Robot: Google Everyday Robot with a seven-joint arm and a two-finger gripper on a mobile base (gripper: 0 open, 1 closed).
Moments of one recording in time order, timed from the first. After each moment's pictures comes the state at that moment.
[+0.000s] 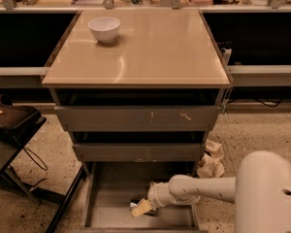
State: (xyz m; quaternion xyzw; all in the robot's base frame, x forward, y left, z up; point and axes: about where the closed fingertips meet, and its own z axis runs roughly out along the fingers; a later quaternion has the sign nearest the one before) arm 0.504 0.014 0.262 -0.40 0.84 0.29 0.24
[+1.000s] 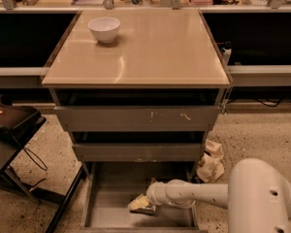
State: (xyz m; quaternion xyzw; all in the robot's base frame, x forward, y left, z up) arm 0.553 0.013 0.217 -0.35 0.85 0.25 0.30
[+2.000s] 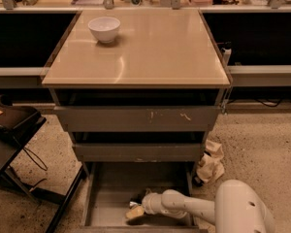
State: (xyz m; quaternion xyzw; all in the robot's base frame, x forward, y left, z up) arm 0.540 0.039 0.113 -0.34 0.85 0.30 0.28
